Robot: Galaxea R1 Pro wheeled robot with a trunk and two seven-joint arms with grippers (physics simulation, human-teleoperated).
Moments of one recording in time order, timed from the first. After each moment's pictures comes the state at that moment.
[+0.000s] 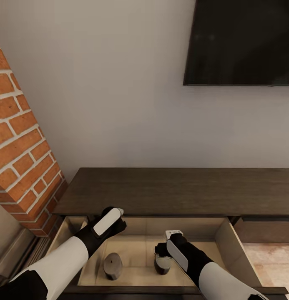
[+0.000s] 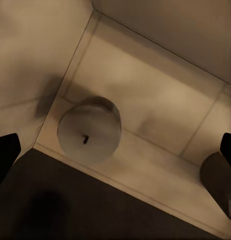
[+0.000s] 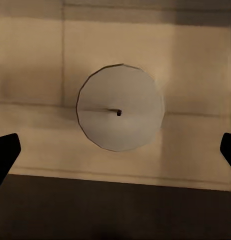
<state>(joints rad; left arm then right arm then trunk) -0.81 -0.03 -0.68 -0.69 1.43 0.46 1.03 -0.67 0.09 0.61 -0.53 -0.71 0.59 -0.36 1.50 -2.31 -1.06</state>
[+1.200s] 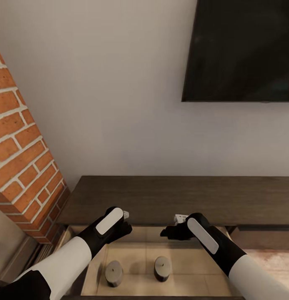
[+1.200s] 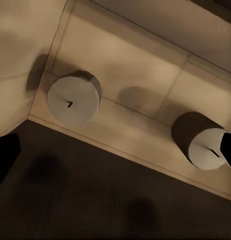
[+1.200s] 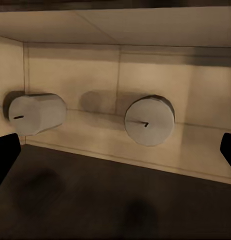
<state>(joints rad) -0.81 -0.06 -0.68 -0.69 1.51 0.54 1.03 -0.66 -0.16 0.61 -1.00 -1.05 0.90 -0.36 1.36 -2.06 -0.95</state>
